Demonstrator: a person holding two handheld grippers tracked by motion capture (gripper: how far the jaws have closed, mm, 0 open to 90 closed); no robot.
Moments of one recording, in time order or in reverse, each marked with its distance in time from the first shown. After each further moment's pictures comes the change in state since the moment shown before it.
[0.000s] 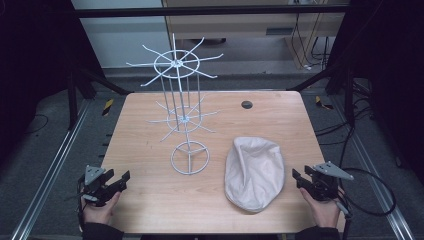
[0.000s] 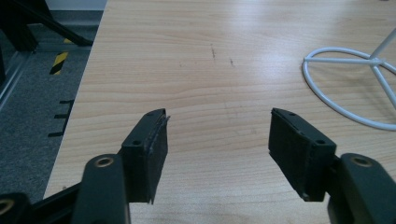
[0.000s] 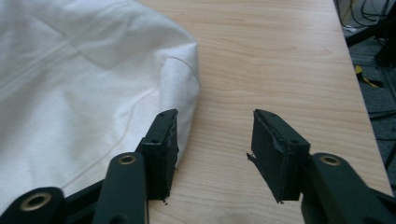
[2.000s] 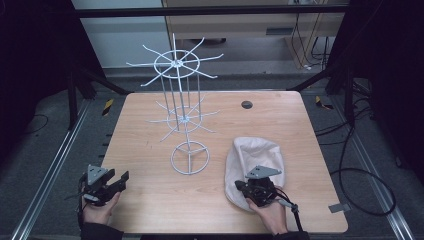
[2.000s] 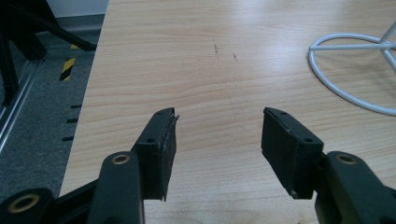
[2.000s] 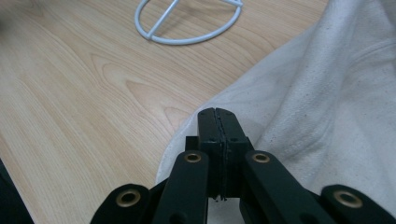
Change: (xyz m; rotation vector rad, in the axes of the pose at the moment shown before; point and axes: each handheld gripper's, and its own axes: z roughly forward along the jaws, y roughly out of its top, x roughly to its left) left arm -0.002 0.001 0.001 0.024 0.024 0.069; right arm 0.143 0.014 0.038 0.163 0.403 -0.228
